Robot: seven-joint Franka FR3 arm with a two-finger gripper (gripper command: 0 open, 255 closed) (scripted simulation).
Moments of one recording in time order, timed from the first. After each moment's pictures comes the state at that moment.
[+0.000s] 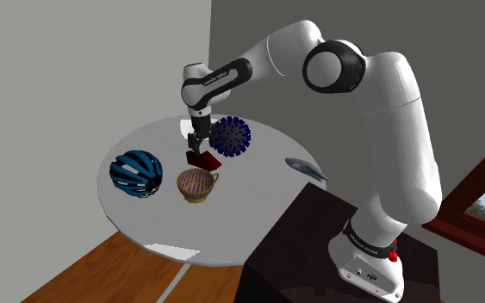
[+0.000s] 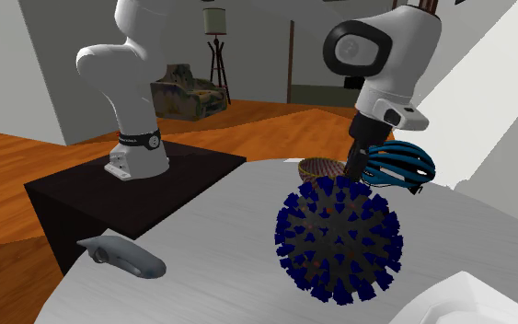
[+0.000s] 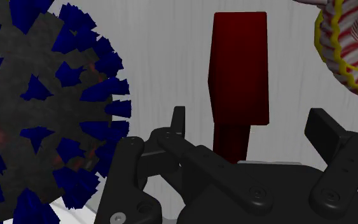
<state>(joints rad) 0.02 0.65 0.04 -1.55 -0.03 1.98 -0.03</state>
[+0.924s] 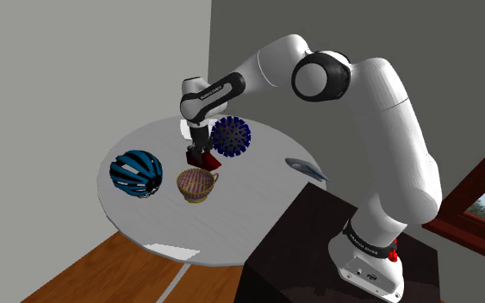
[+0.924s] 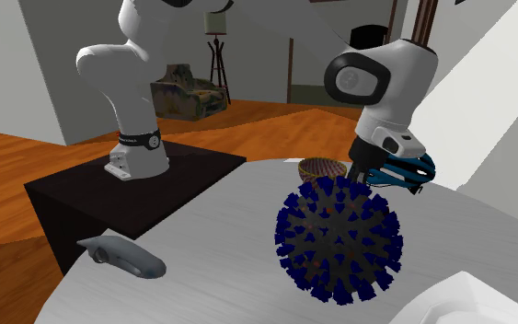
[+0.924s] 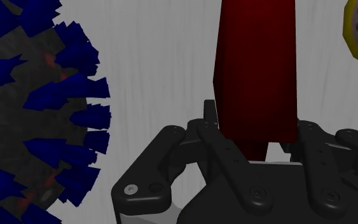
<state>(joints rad) 0.02 0.75 0.04 -1.52 -0.03 2.05 -0.04</state>
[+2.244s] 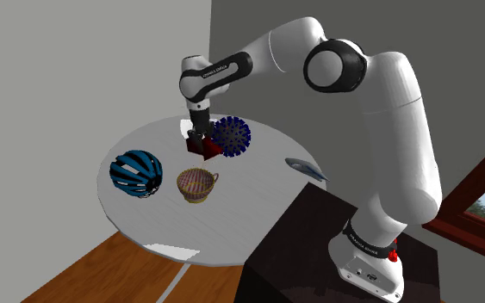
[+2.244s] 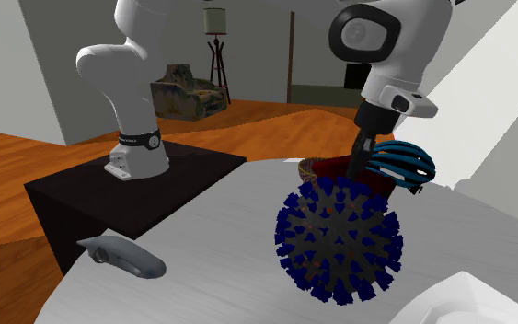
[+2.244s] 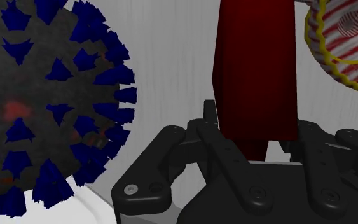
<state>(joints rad) 0.02 0.65 0.04 -1.50 -0.02 1.92 -0.04</state>
